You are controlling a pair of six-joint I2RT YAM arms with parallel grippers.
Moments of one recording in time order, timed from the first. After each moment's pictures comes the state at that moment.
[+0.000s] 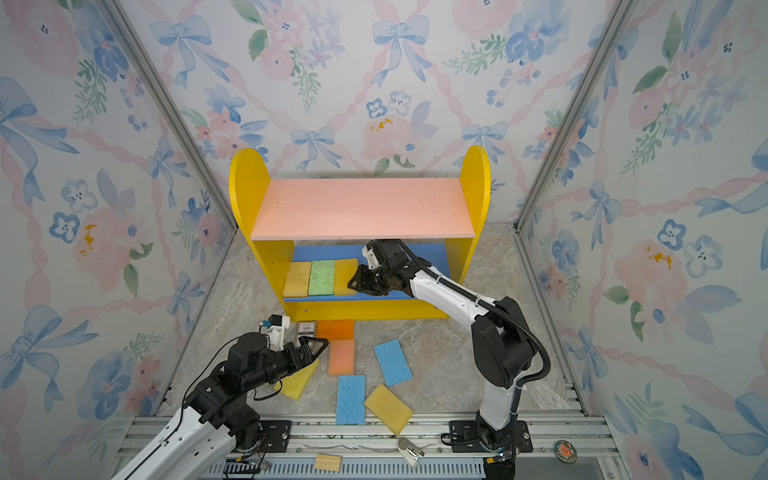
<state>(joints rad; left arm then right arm) -0.53 0.45 0.31 -0.38 0.28 -0.98 0.67 1.82 1.47 -0.44 -0.41 0.73</state>
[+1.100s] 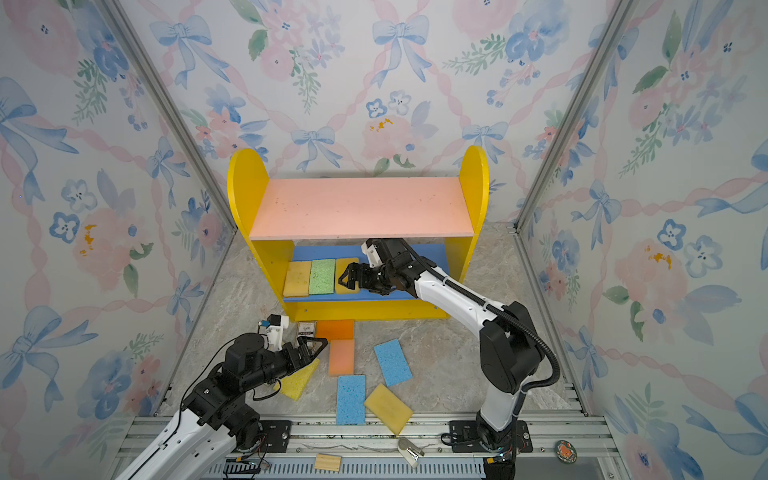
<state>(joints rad) -0.51 0.42 0.31 -0.39 0.31 -0.98 0.68 1.77 1.46 -0.45 -0.41 0.65</state>
